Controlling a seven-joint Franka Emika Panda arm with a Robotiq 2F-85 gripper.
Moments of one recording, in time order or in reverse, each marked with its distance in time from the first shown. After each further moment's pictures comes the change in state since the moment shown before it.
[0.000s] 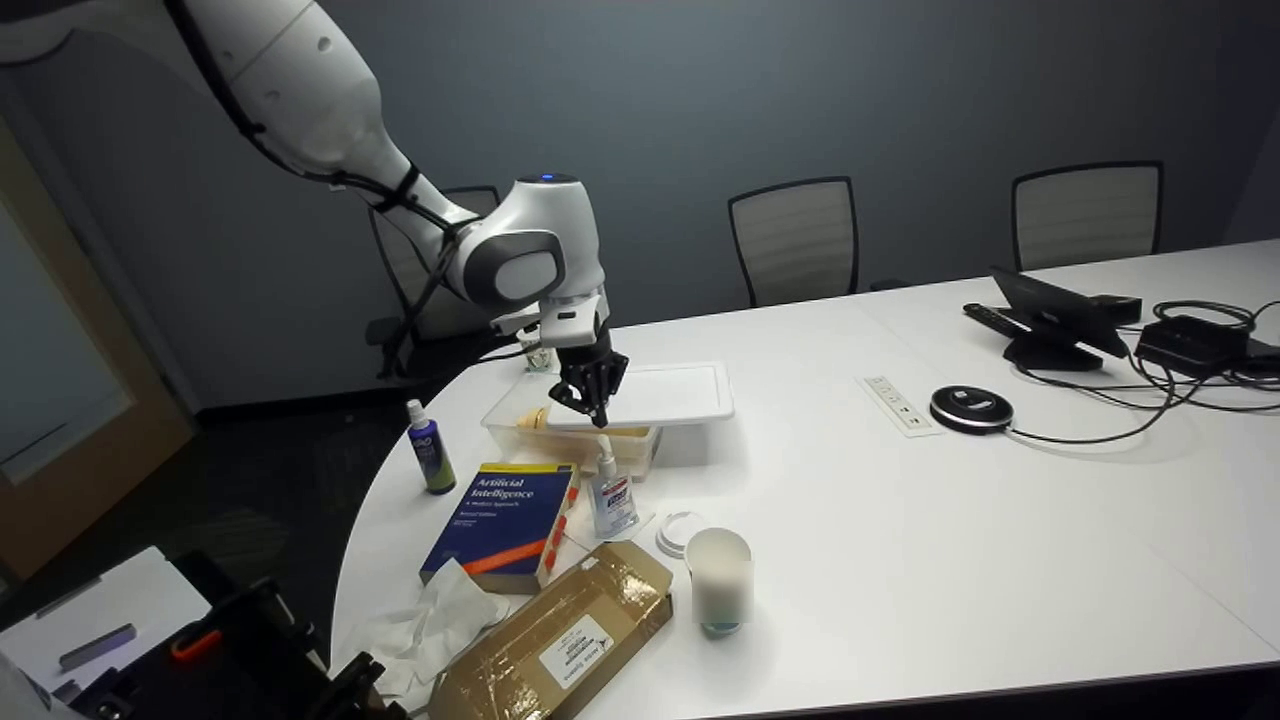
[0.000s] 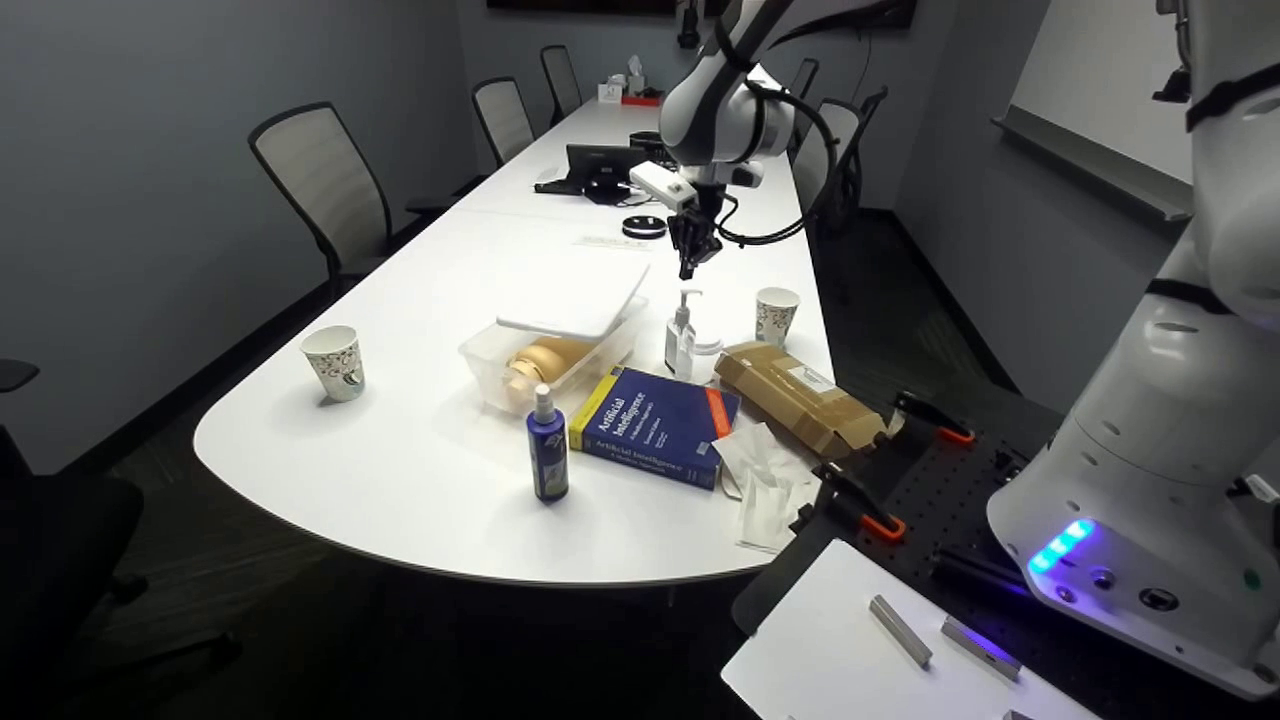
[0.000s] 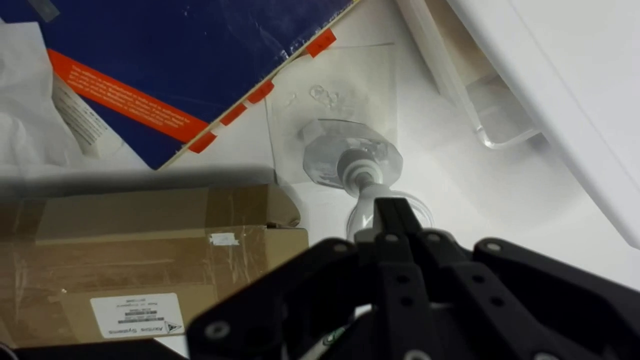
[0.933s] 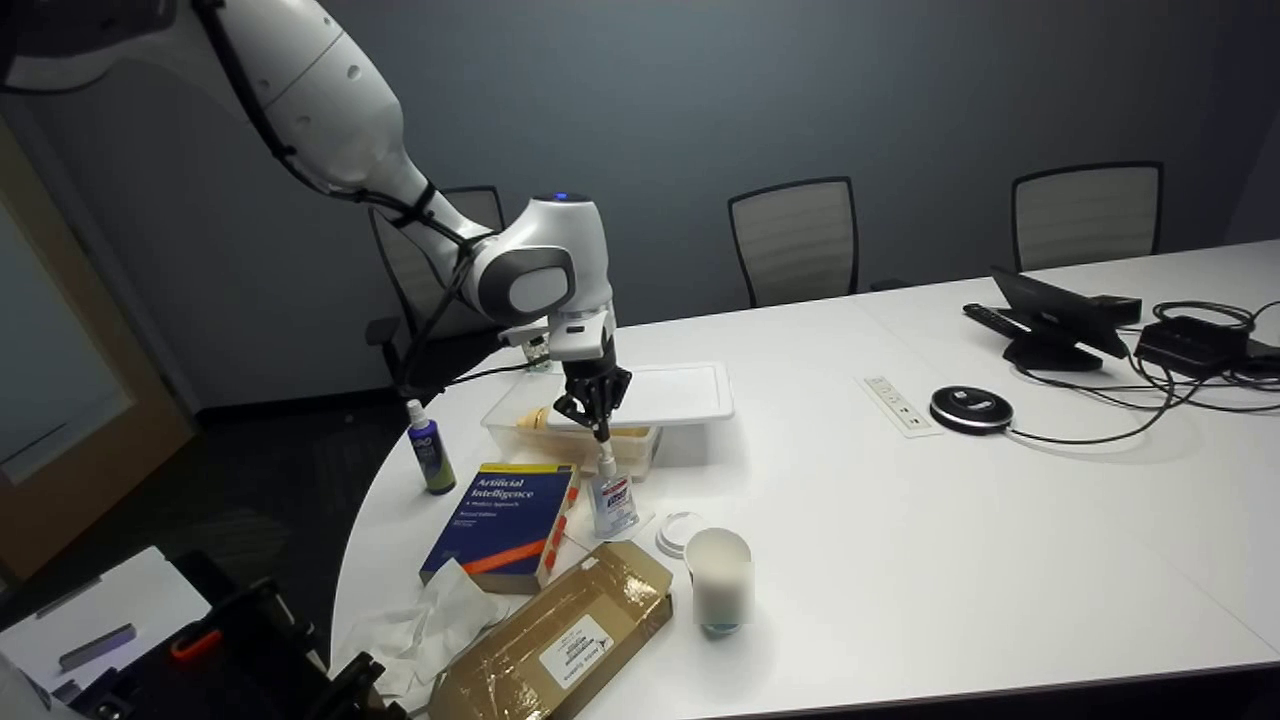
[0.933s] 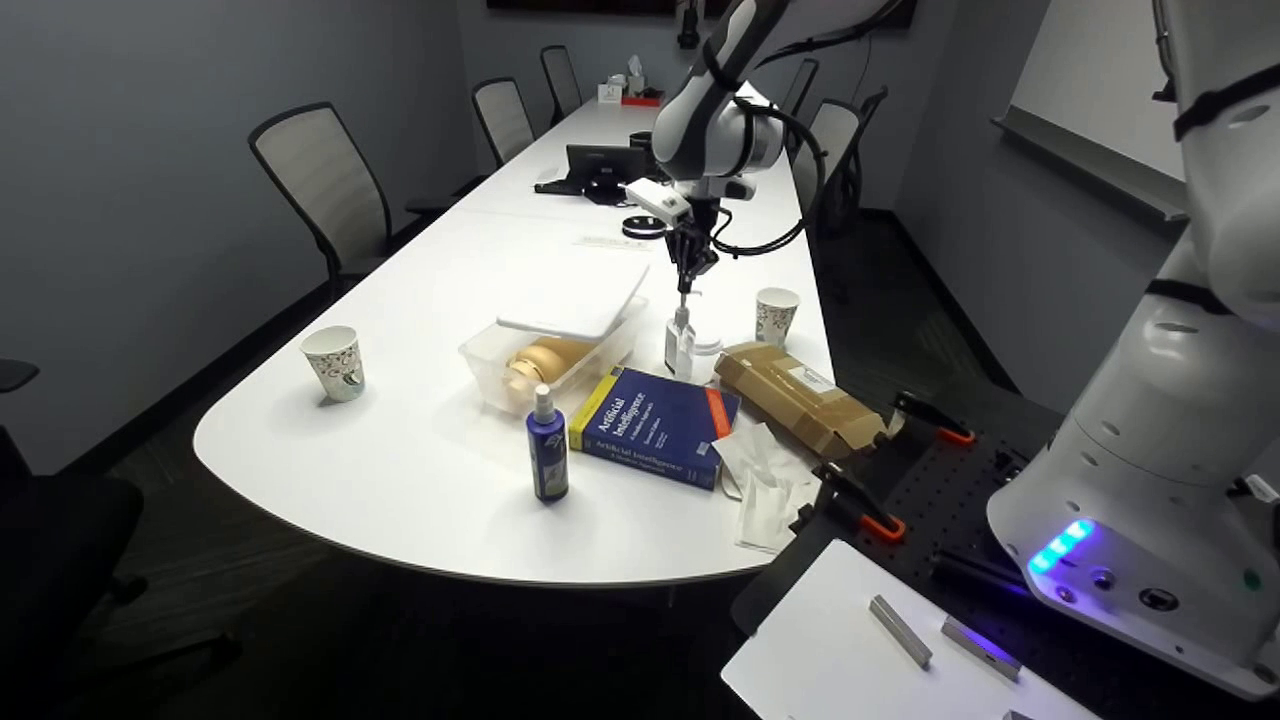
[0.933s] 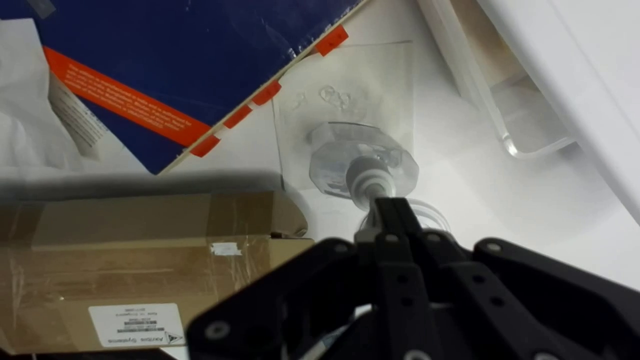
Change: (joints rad) arm 0.000 0.069 0.000 0.055 0.005 -0.031 0.000
